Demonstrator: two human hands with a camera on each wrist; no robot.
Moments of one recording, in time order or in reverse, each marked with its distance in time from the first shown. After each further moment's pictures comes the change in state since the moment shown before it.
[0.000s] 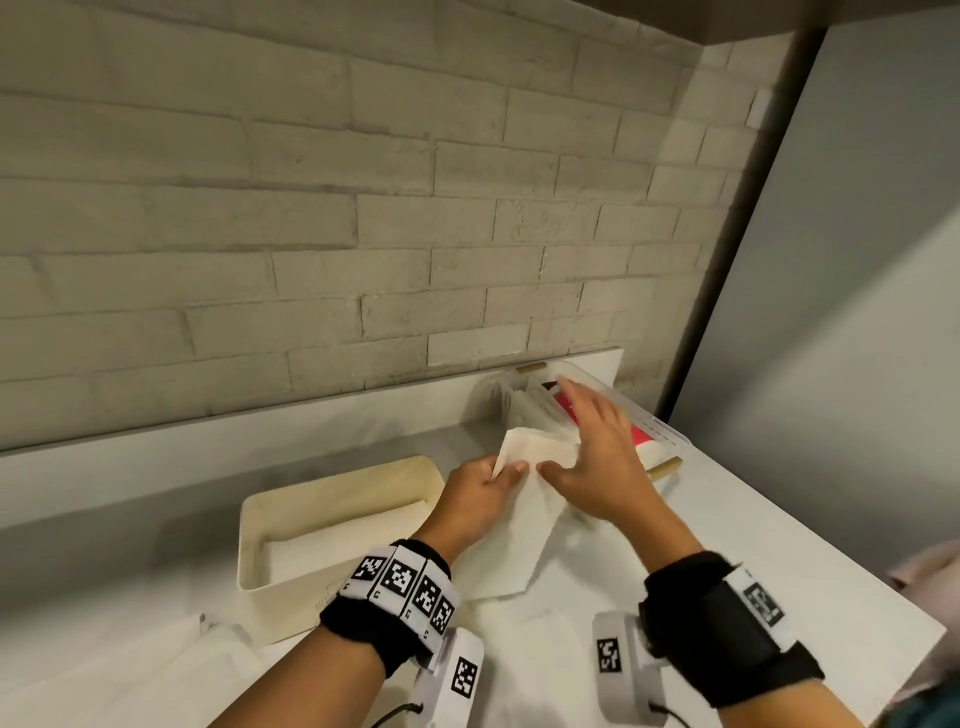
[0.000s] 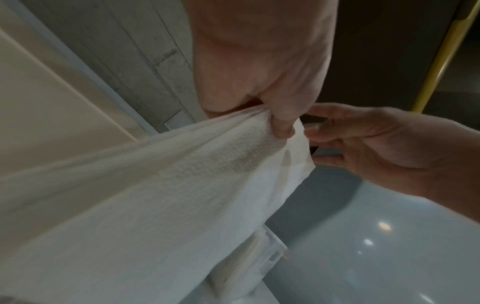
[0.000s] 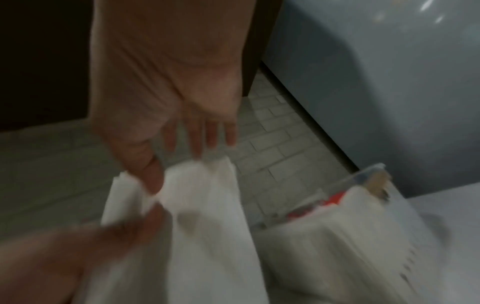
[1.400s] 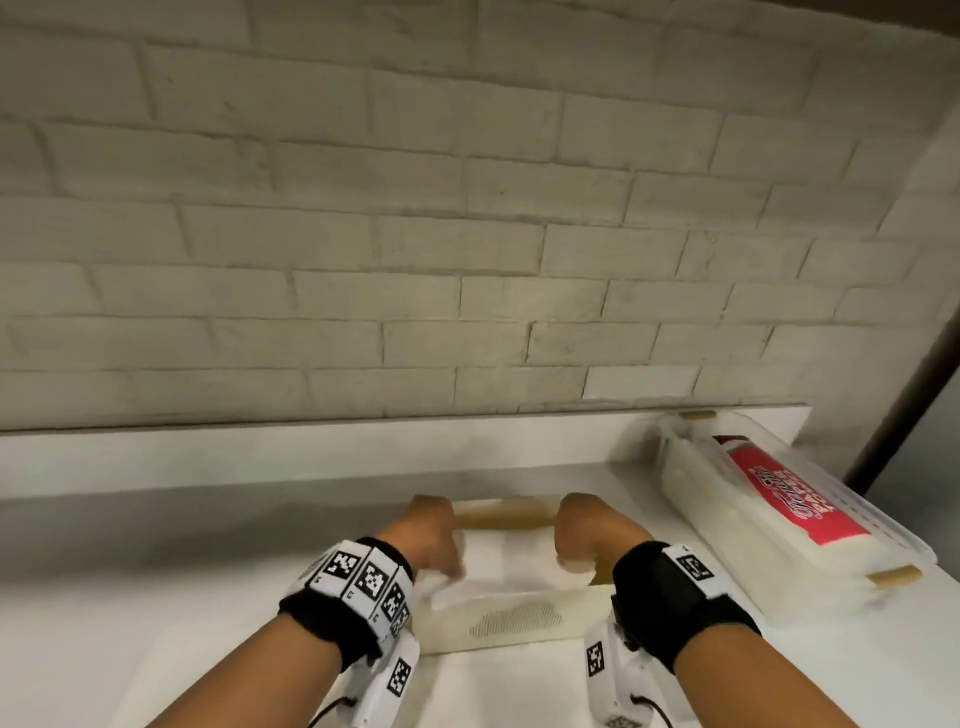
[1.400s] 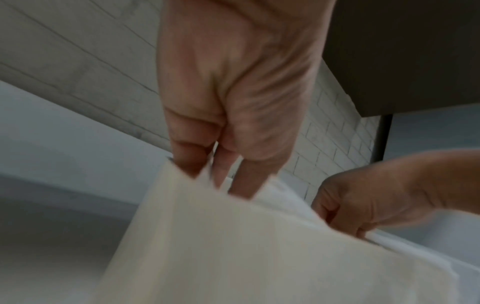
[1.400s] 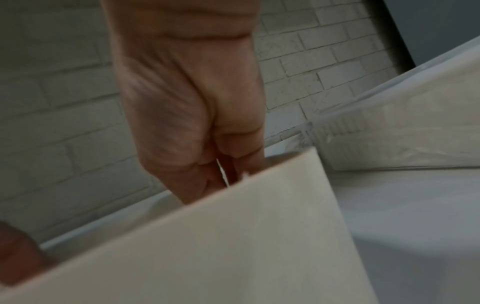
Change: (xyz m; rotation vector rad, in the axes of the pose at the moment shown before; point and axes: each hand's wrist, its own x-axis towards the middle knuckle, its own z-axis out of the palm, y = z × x) left_hand -0.030 -0.041 -0.186 1.059 -0.079 -0.457; right_hand 0.058 -0.102 0.136 -0.330 -0.781 0.036
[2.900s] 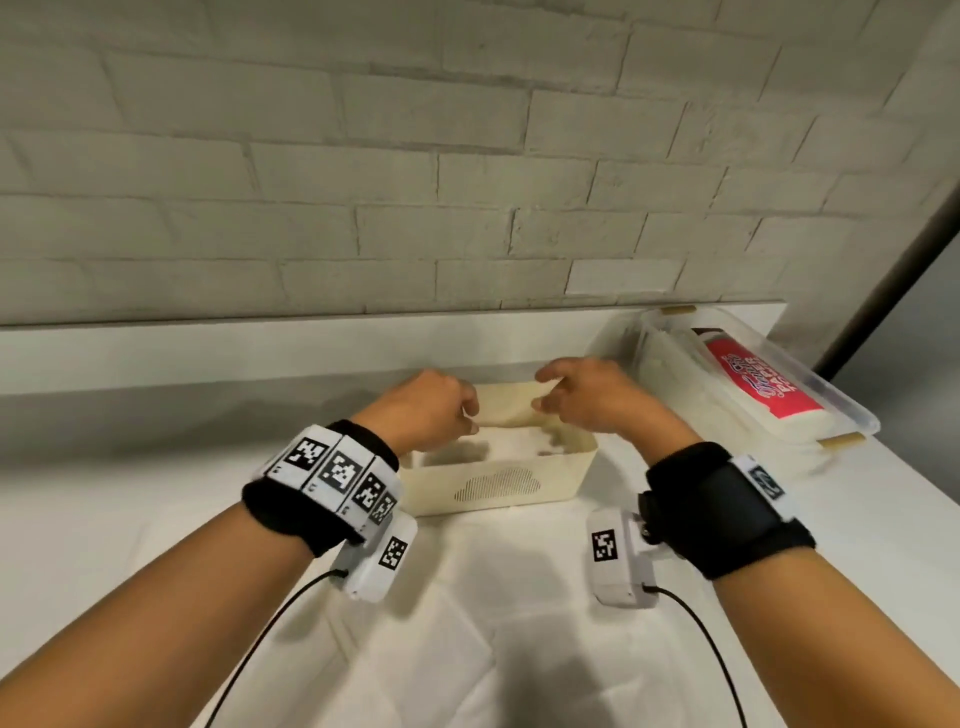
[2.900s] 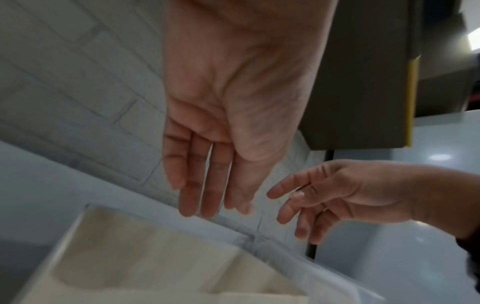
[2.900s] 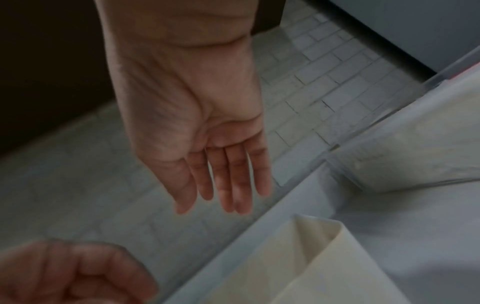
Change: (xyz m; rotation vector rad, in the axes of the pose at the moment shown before) left_hand -0.040 0.017 -0.012 -0.002 0.109 0.236; right_hand -0.060 0.007 -0.019 0.268 0.227 -0.138
